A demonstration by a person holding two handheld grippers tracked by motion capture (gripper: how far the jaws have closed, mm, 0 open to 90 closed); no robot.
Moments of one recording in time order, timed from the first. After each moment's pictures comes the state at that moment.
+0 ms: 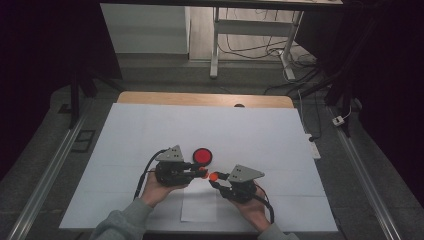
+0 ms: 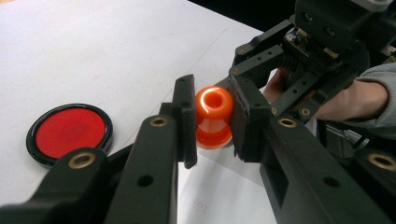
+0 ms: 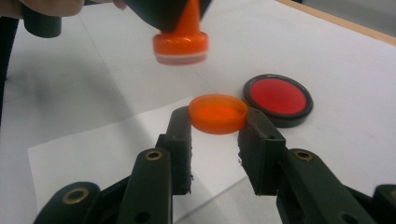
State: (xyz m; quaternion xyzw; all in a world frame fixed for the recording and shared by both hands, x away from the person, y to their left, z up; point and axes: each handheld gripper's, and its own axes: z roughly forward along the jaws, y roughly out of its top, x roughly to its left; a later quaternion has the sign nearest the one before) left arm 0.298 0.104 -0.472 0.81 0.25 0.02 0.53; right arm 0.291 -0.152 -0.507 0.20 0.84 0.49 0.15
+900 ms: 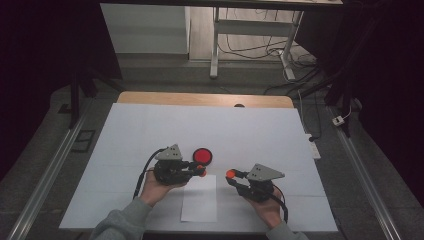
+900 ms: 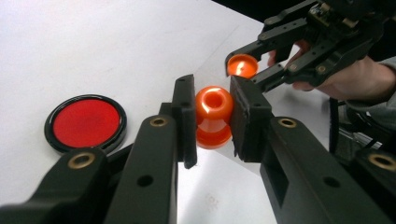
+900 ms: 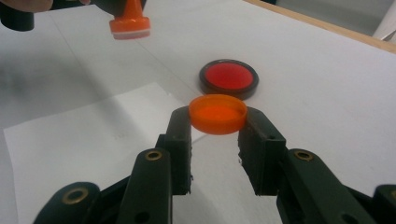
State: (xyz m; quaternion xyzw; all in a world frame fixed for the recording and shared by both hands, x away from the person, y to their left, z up) left arm 0.301 0.107 -0.474 0.81 0.27 0.04 0.52; right arm 0.294 -0.198 -0.503 0.24 0.82 0.49 0.17
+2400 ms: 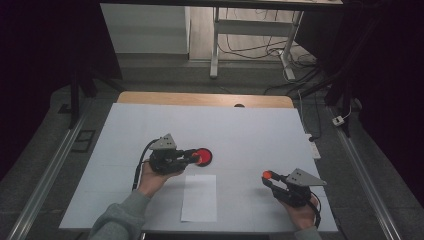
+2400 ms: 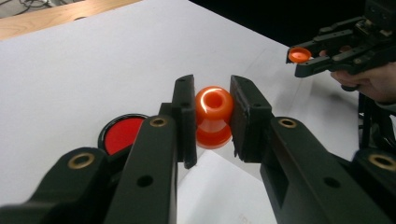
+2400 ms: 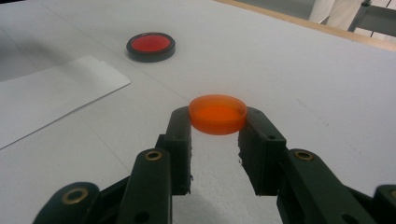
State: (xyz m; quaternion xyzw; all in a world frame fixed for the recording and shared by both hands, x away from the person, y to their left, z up) left arm 0.321 0.121 -0.464 0.79 0.31 0.07 0.53; right arm 0.284 -0.292 -0.500 0.30 0.79 0.48 0.22
